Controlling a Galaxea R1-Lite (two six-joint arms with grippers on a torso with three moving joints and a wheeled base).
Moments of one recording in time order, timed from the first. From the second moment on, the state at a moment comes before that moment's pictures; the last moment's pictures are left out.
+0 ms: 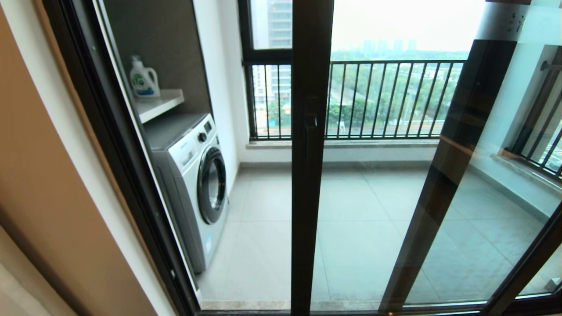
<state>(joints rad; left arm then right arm) 0.00 0.00 -0.01 0.03 0.00 -0.01 0.00 0.05 -0.16 -0.03 0.14 -0.06</state>
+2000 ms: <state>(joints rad) 0.00 0.00 -0.01 0.03 0.00 -0.01 0.70 1.42 -0.69 -0.72 0.29 -0.01</state>
